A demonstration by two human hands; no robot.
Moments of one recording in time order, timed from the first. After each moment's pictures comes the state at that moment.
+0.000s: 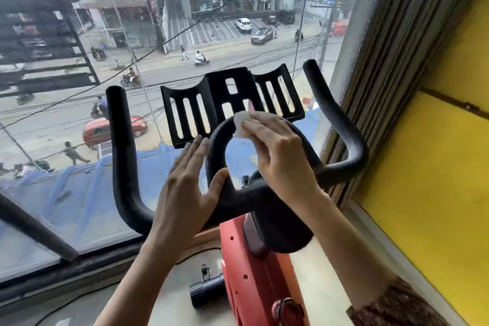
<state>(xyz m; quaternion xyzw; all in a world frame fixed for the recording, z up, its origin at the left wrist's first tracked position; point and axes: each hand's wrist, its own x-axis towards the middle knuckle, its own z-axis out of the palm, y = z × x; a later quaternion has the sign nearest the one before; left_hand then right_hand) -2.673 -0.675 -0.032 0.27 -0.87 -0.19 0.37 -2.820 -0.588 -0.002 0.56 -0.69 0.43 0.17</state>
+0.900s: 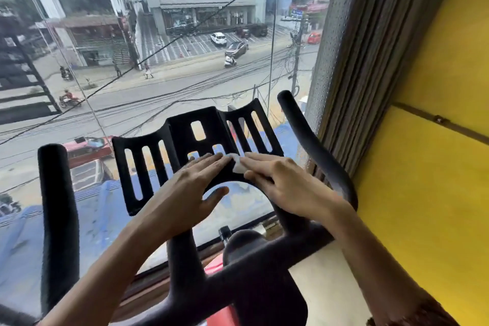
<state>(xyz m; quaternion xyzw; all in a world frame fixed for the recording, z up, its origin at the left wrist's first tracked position) -2.772 -0.752 0.000 0.06 -0.97 -0.15 0.20 -2.911 -0.589 0.027 0.58 -0.74 0.32 -0.04</state>
